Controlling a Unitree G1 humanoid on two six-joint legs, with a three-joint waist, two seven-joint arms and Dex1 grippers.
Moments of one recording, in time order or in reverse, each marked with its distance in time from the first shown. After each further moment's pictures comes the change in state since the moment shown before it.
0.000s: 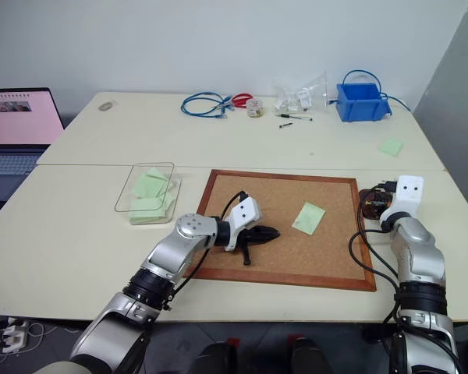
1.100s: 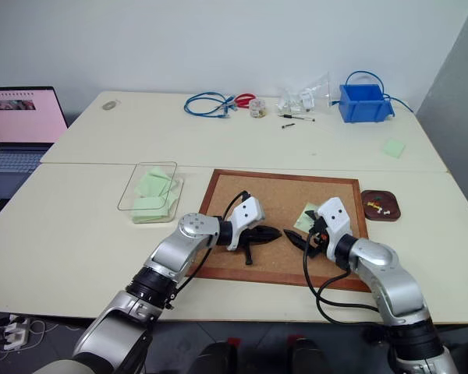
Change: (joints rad) left arm -0.014 -0.013 -0.005 0.021 0.003 -0.002 -0.002; right arm 0.231 -0.027 0.382 -0.495 0.071 0.070 0.426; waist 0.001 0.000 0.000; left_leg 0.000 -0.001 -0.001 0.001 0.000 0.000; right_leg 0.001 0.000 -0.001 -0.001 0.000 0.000
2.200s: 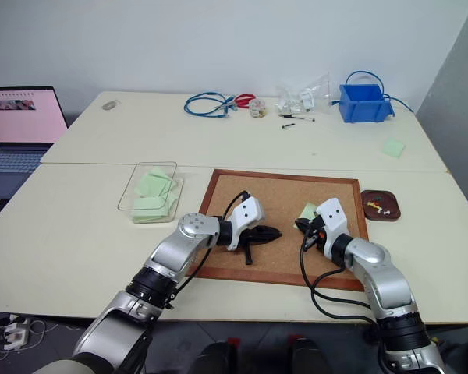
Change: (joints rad) left arm 0.001 -0.001 0.000 -0.001 0.000 0.000 0.000; right arm -0.024 0.047 -0.006 0.107 -0.049 -0.051 0.004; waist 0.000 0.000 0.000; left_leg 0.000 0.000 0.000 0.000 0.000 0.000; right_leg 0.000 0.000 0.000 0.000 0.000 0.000
